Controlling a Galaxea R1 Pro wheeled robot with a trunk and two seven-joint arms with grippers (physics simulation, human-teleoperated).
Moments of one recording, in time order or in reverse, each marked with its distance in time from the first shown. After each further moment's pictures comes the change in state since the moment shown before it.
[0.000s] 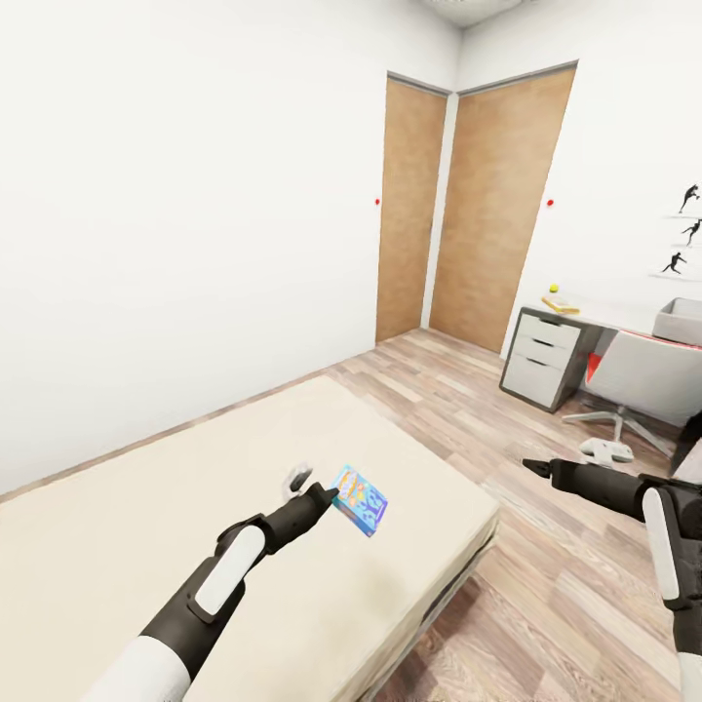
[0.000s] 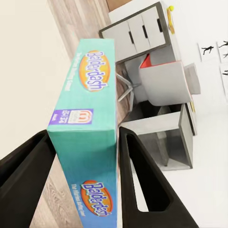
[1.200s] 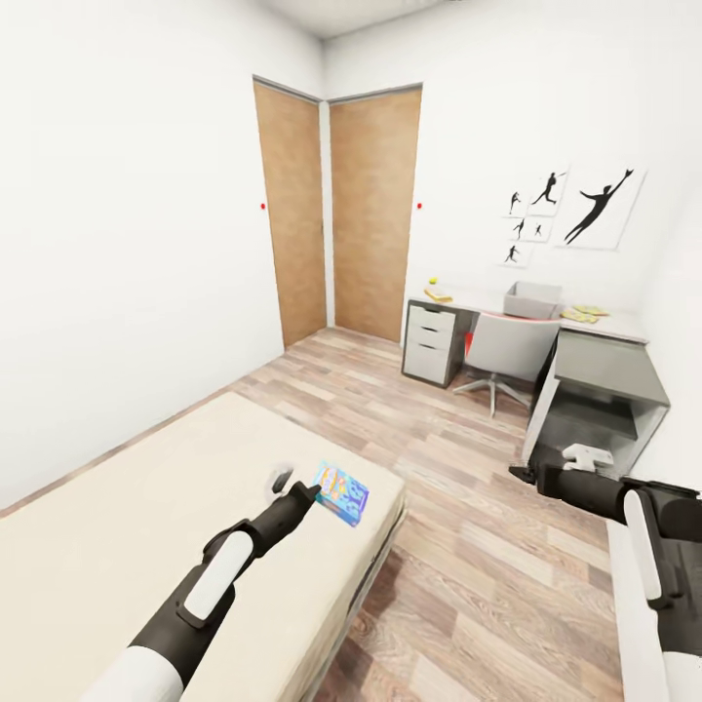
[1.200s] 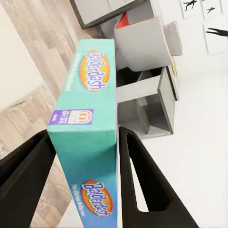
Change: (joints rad) left arm 0.026 0.002 0.086 0.012 -0.002 -0.069 -0.012; right arm -0.001 0.019 0.037 0.044 -0.002 0.000 0.002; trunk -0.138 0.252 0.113
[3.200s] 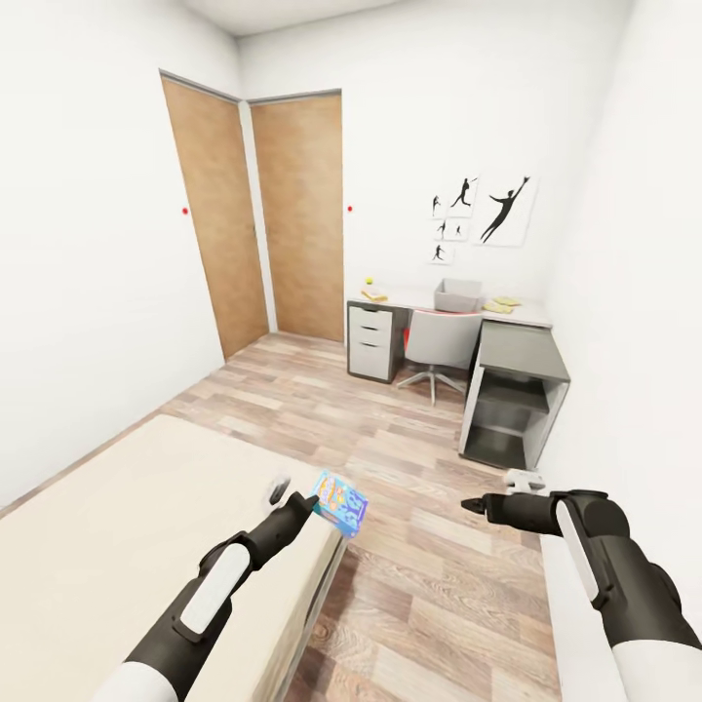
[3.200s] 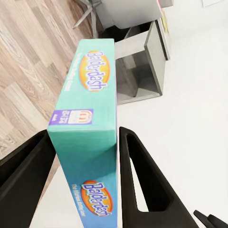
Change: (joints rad) left arm 0.035 0.000 0.016 0.006 0.001 -0.001 -0.016; right arm -0.027 0.042 0.196 0.233 0.000 -0.030 -0.003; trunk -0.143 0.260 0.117
